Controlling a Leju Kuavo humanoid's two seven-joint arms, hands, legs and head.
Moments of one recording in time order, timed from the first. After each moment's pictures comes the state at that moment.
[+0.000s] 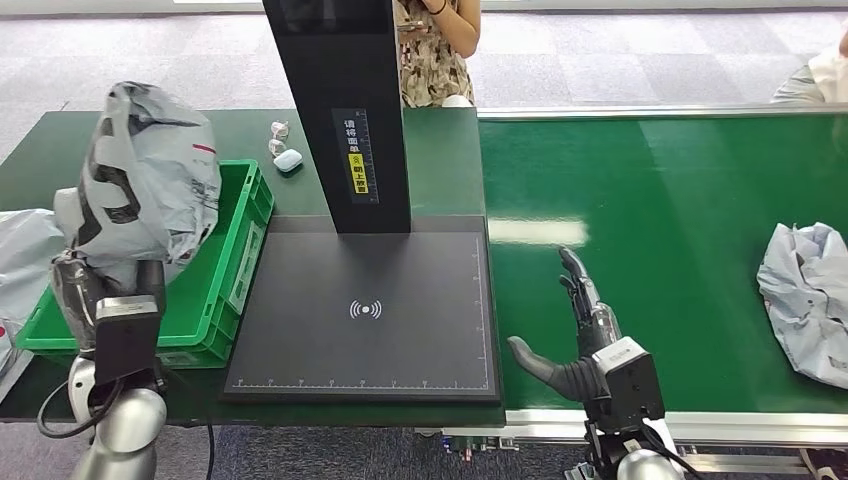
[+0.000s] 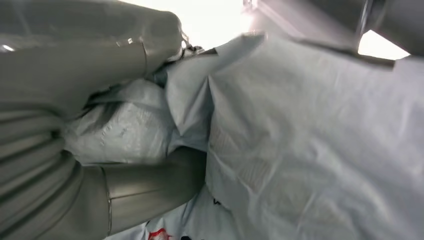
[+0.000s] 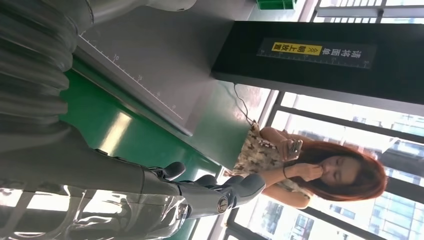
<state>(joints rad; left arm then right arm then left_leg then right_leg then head) -0.11 0.09 -0.06 -1.77 -0.49 0.54 -0.28 0.05 -0.04 0.23 -1.75 0.12 -0.15 -0.26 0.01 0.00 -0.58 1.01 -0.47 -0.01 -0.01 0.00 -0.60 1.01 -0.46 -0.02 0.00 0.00</state>
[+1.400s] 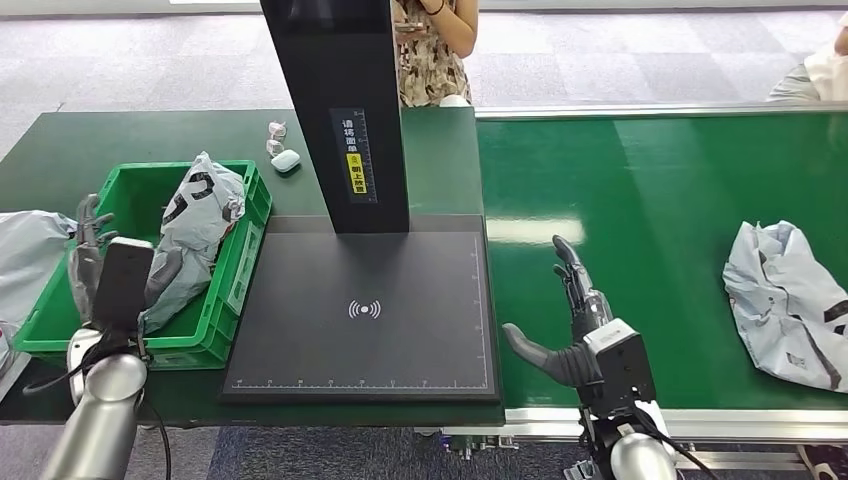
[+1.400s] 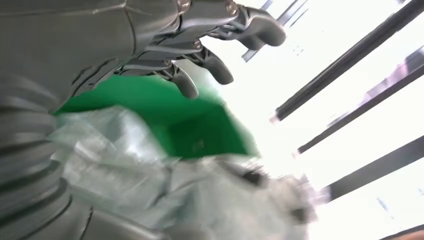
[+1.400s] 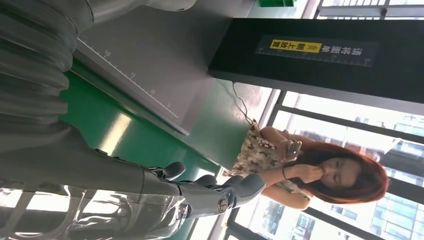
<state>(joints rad) -0.22 0.19 0.02 -1.38 -0.33 0.47 -0.30 0.01 -0.02 0.23 -1.72 0.14 -0.14 -0.24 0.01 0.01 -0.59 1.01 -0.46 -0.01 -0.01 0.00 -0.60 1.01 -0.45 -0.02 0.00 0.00</state>
